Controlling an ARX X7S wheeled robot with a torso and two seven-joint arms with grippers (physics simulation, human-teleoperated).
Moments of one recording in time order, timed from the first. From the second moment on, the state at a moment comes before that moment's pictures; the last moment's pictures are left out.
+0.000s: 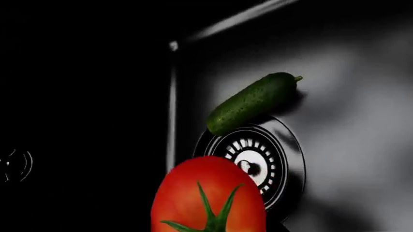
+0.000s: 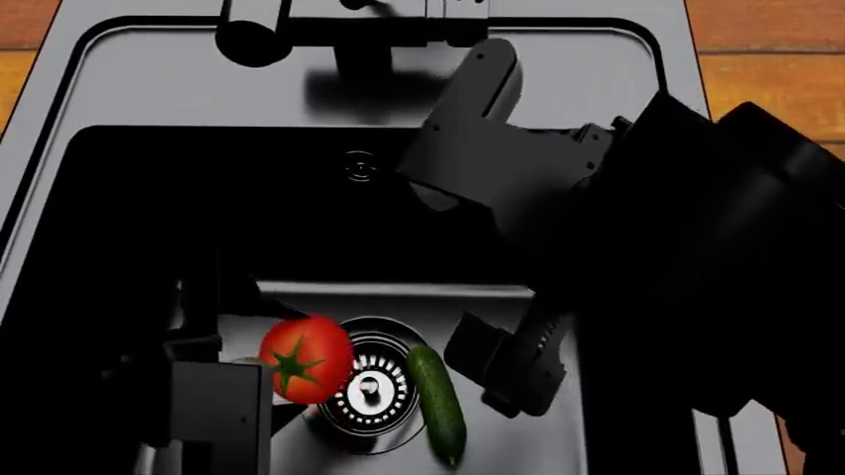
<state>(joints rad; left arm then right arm) -0.97 -0.56 0.97 -0.05 0.16 -0.26 0.70 1.65 0.53 -1.18 -0.09 0.54 1.46 -0.69</state>
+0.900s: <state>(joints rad) -0.81 -0.71 0.62 0.37 0.16 -0.51 0.34 1.73 0.18 -1.27 0.79 1.43 1.42 0.09</state>
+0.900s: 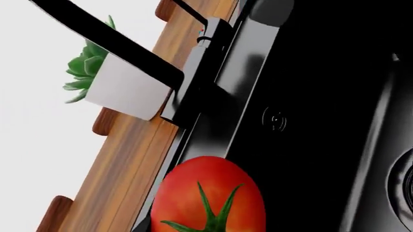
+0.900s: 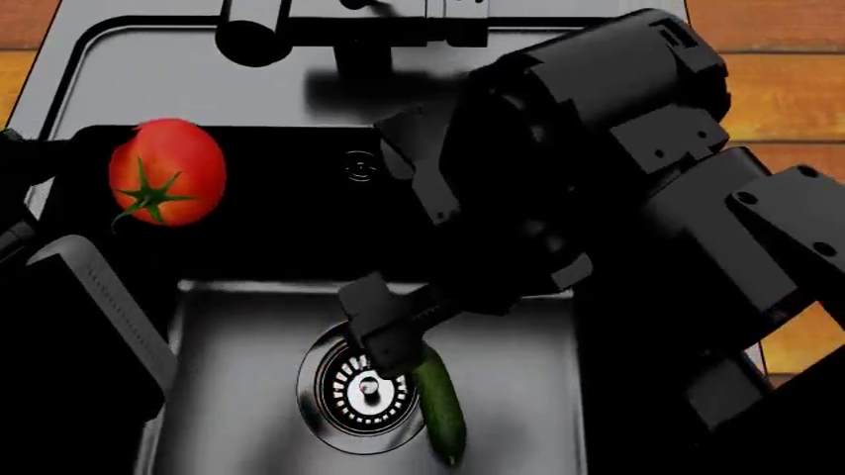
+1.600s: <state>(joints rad) -0.71 -0.72 0.58 0.47 0.13 -0.51 0.29 1.56 0.04 -1.37 1.04 1.33 1.15 0.05</state>
